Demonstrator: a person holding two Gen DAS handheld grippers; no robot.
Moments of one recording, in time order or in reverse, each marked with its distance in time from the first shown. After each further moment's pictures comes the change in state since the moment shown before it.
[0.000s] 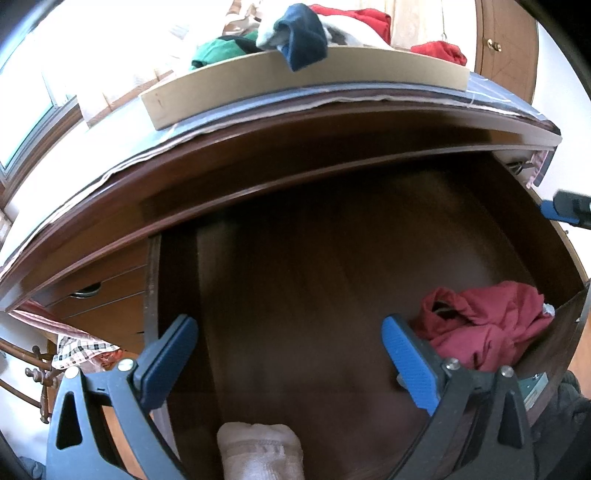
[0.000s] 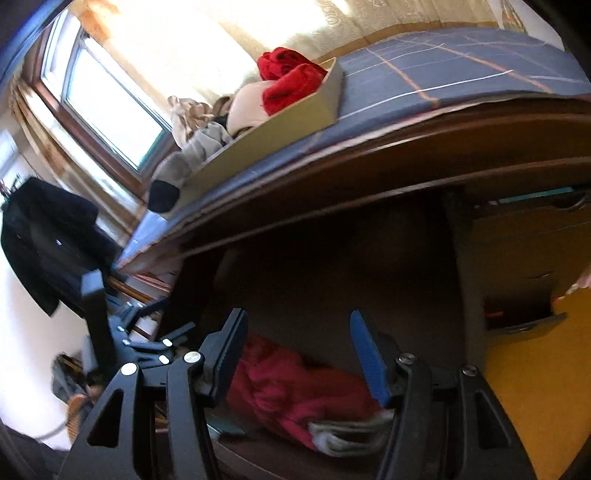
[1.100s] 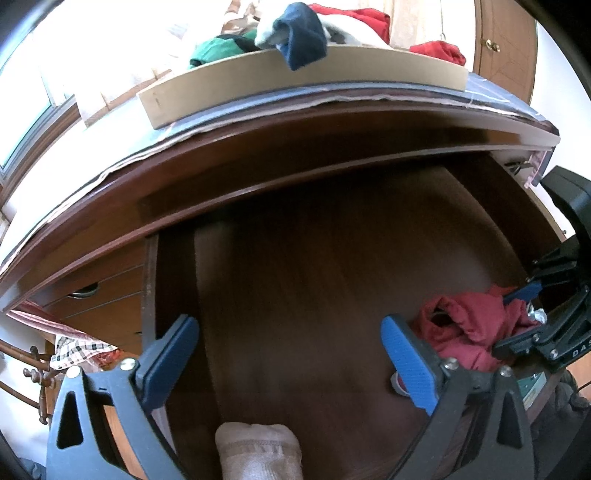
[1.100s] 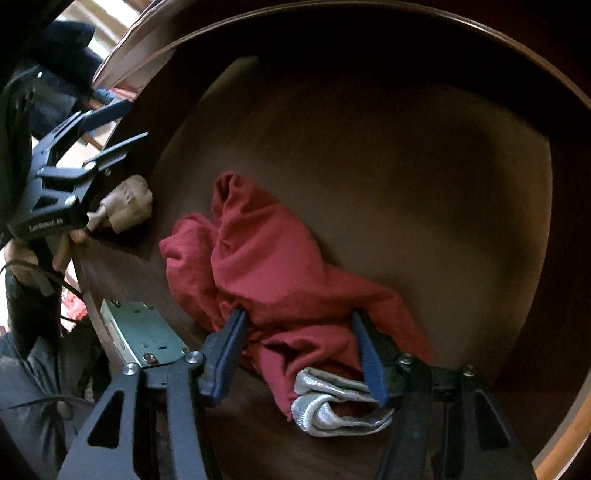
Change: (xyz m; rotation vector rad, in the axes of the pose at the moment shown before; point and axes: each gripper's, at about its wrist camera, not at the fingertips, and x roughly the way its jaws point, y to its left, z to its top) left arm 0.001 0.001 0.001 0.001 0.006 -0.009; right arm 0.116 0.037 -0.042 -0.359 0.620 -0.077
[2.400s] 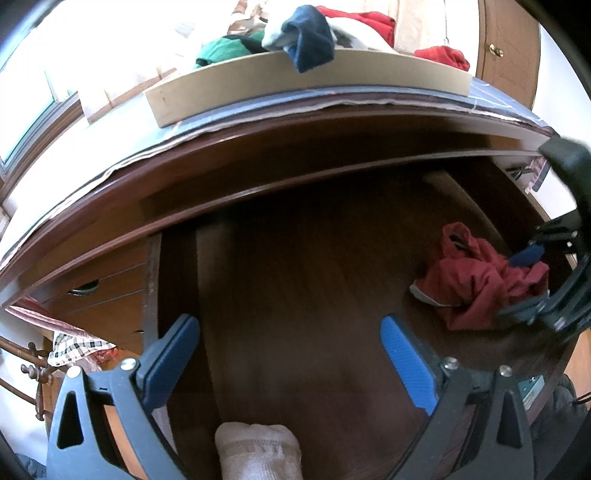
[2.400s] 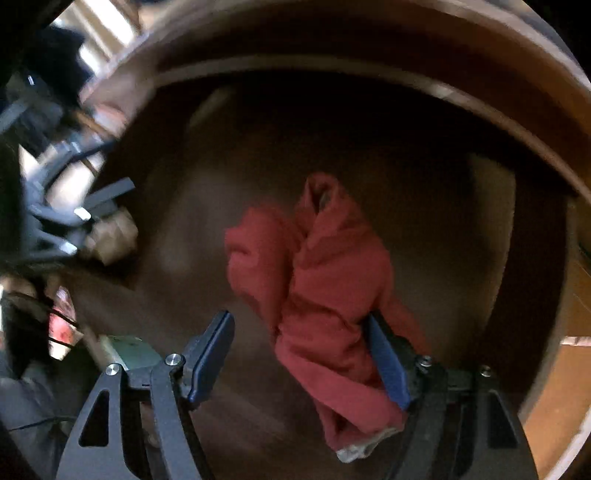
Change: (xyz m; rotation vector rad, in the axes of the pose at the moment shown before) left arm 0.000 0.001 0.000 -0.015 -0.006 -0.002; right arm -0.010 0.001 0.021 -0.001 -0.027 -0.136
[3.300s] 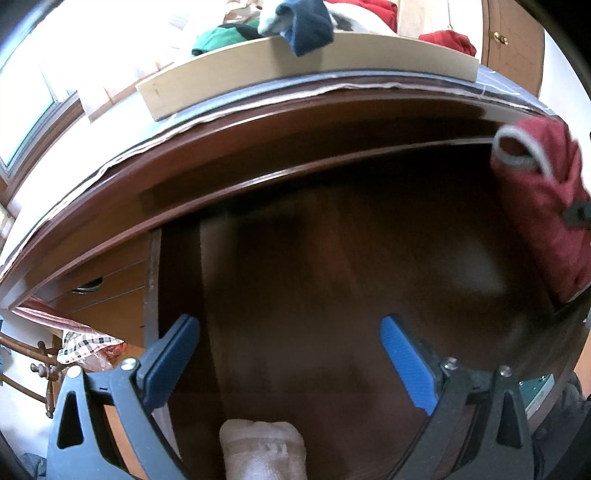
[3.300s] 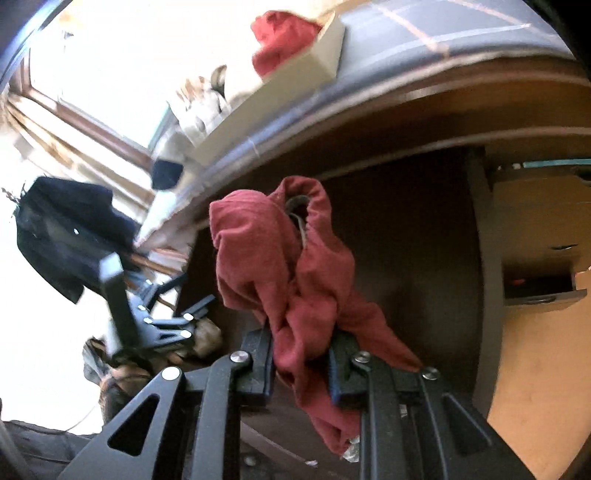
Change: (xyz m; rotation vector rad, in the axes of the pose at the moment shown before) left arm 0.005 -0.003 0.000 0.015 0.045 0.034; right arm -0.097 -0.080 -0.057 0.417 -0.430 0.374
